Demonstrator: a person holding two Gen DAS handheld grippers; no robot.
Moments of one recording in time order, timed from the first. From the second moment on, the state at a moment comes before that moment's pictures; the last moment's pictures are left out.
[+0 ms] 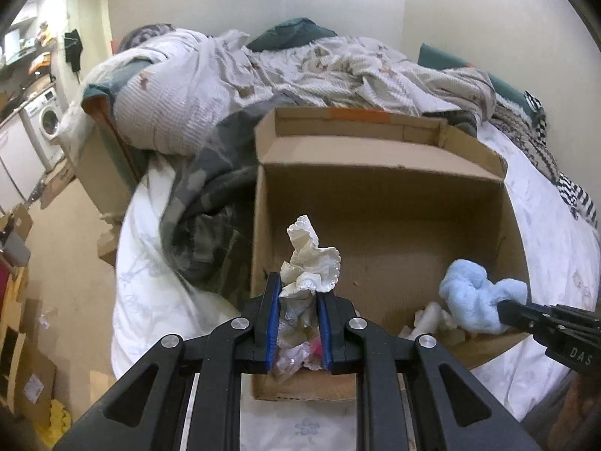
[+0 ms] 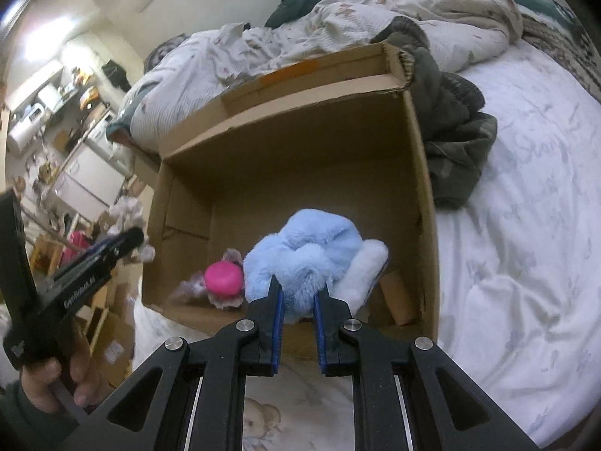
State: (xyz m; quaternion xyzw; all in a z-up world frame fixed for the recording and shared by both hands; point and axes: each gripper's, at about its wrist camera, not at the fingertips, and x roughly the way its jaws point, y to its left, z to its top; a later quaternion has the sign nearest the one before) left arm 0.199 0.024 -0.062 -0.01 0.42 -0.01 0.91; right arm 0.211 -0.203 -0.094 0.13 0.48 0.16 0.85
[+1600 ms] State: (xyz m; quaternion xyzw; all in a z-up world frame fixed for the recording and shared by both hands) left arm 0.156 0.033 -0.027 -0.02 0.39 0.01 0.92; right arm 0.182 -0.202 -0.052 0.13 0.40 0.15 0.90
